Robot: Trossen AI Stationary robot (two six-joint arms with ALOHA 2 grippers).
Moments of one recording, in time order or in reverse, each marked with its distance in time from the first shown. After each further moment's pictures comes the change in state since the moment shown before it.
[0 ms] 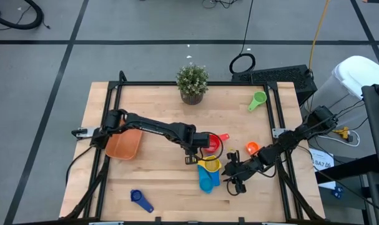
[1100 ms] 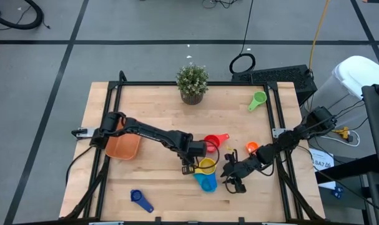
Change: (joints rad) left arm -0.068 -0.018 -0.099 0.082 0.142 -0.130; right arm -0.037 0.020 0.000 0.055 -0.105 -0.026
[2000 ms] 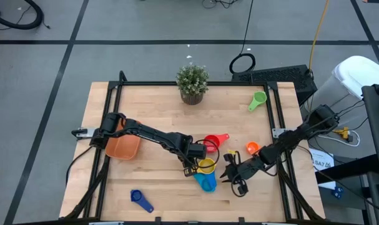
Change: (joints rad) left arm -0.015 0.000 0.000 0.007 -0.003 -0.151; right arm 0.037 -0.054 0.000 0.018 0.087 -0.227
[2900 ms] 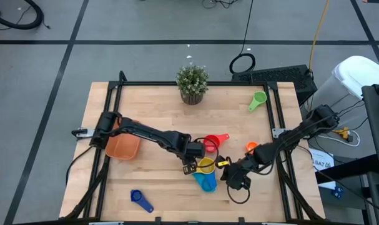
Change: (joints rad) left arm -0.012 -0.050 0.000 -0.016 -0.089 0.037; right arm -0.059 -0.001 0.298 -0.507 -0.114 -0.732
